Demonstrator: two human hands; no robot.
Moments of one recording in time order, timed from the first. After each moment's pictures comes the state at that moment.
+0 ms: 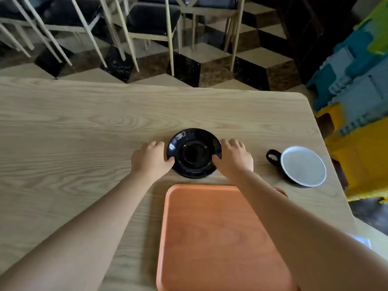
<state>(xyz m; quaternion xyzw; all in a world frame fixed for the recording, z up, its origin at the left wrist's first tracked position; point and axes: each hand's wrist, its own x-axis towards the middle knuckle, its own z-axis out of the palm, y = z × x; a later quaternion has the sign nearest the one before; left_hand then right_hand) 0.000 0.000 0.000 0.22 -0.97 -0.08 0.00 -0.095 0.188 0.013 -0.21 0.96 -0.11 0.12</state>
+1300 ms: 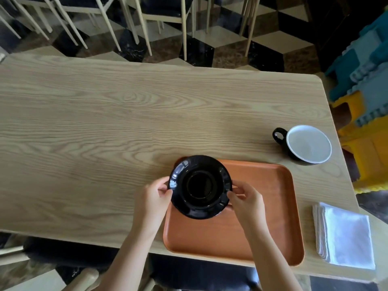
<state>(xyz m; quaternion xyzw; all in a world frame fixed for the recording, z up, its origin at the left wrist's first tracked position) 0.146 0.084 -0.004 0.38 -0.82 -0.41 0.07 0.049 0.271 -0.008 0.05 0.80 -0.55 0.22</state>
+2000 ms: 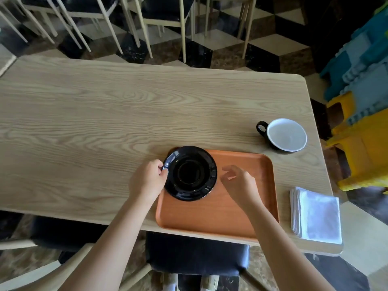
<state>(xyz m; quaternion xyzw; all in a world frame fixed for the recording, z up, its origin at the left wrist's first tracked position) 0.129 0.090 0.025 0.38 -0.89 -0.24 -0.01 0.029 0.296 0.017 -0.11 0.89 -0.38 0.22</state>
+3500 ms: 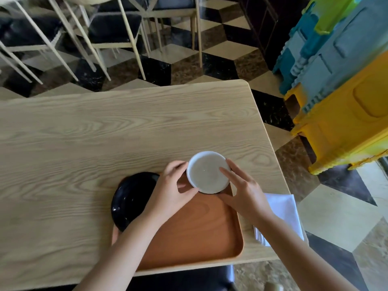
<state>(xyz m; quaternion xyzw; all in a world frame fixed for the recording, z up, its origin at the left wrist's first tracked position) 0.038 0.199 0.031 0.07 -0.88 -0.47 0.07 -0.020 0.394 0.032 -0.23 0.91 -0.33 0.07</state>
